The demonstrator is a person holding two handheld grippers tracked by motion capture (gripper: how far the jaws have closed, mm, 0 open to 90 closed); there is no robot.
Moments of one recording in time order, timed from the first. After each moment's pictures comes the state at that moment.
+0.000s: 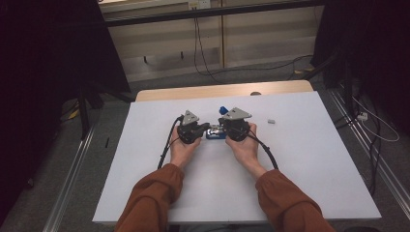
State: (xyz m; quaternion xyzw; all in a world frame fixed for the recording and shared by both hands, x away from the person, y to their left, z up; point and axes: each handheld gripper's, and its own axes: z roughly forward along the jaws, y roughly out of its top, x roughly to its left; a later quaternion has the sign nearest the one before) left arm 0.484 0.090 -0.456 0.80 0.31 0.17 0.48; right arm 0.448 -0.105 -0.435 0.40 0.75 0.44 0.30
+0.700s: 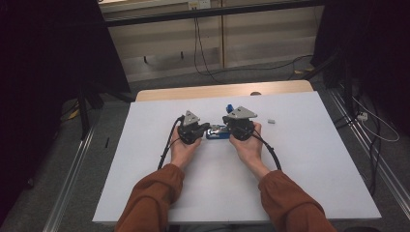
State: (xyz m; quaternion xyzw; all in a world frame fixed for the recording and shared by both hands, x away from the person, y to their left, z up) left arm 0.483 0.088 -0.456 0.81 0.31 0.18 0.47; right arm 0.446 -0.117 -0.431 0.41 0.73 0.44 0.31
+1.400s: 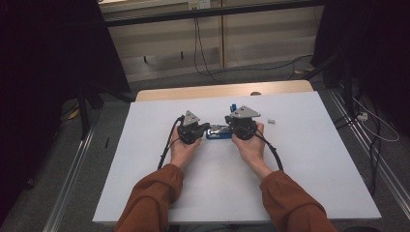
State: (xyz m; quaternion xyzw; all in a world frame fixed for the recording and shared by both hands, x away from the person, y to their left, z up) left arm 0.483 0.089 -0.456 0.81 0.31 0.18 0.47; right arm 0.444 -0.123 -0.430 0.42 0.73 0.44 0.30
